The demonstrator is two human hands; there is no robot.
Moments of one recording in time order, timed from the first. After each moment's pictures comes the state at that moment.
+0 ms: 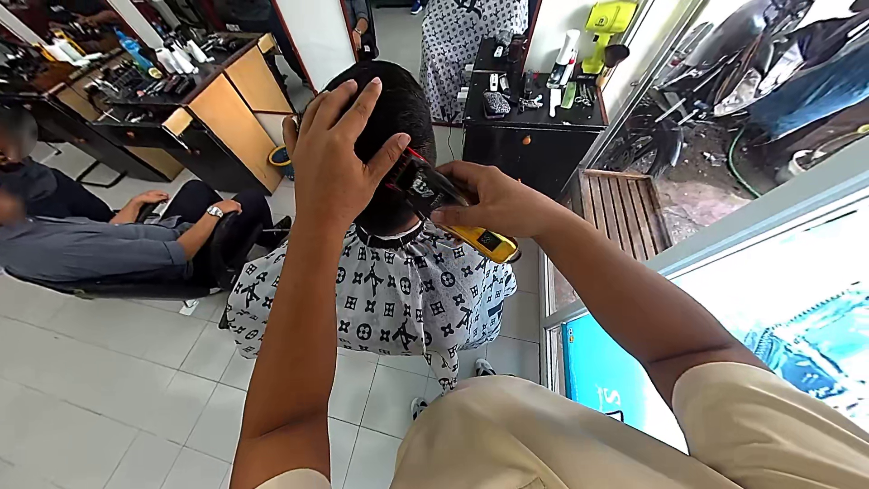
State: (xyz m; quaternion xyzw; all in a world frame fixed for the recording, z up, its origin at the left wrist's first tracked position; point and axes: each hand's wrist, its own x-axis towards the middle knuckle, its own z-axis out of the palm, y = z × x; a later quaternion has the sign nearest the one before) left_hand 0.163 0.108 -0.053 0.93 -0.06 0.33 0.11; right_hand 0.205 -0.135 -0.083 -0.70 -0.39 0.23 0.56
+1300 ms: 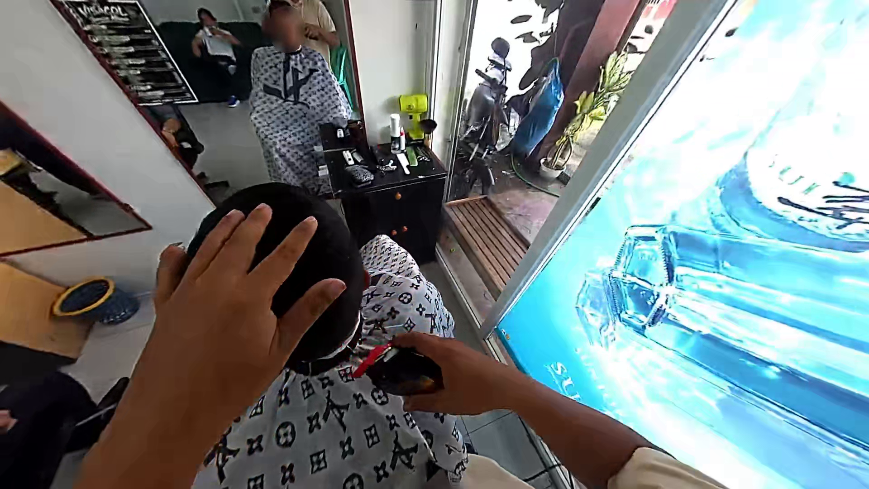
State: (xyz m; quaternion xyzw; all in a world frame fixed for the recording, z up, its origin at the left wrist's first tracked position) left_hand 0.181 0.157 -0.037 0.91 -0.30 0.25 0.10; right_hand 0.101 -0.107 -0.145 -0.85 -0.25 0.10 0.45
